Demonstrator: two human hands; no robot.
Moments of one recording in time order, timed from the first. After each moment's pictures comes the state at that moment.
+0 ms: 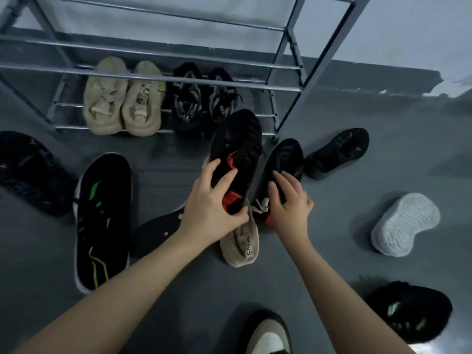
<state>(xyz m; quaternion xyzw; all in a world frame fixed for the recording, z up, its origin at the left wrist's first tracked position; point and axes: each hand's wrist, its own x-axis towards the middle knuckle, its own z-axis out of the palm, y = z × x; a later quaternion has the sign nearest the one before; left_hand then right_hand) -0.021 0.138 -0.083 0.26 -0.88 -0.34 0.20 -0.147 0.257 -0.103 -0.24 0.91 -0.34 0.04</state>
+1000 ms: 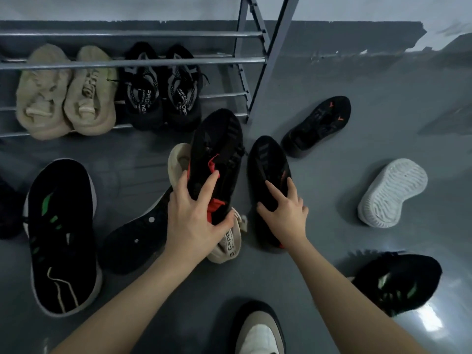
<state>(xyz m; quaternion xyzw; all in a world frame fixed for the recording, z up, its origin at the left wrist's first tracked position) -0.032 0.171 -0.105 0.28 -0.90 -0.30 0.15 -0.173 0.313 -0.149 -0.19 0.96 -0.17 0.14</state>
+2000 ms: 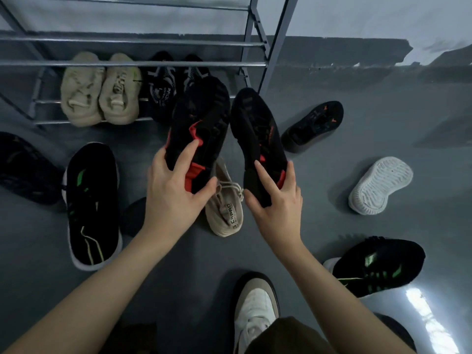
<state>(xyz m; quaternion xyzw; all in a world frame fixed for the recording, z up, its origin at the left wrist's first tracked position) 0.014 0.167 -0.039 0.31 -0.87 -0.29 0.25 -0.094 0.315 -0.061 -0.29 0.91 -0.31 0.00</state>
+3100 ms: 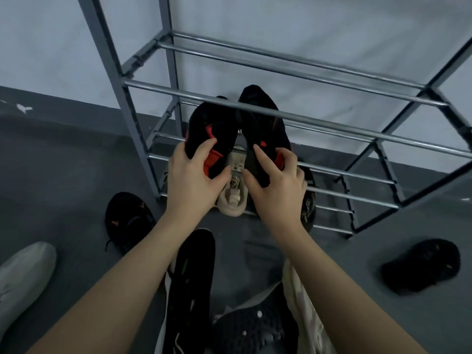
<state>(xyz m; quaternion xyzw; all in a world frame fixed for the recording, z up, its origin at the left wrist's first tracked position) 0.032 -0.099 0.014 0.43 -0.77 -0.26 0.38 -0.089 -0.015 0.014 -0.45 0.82 -0.35 -0.07</state>
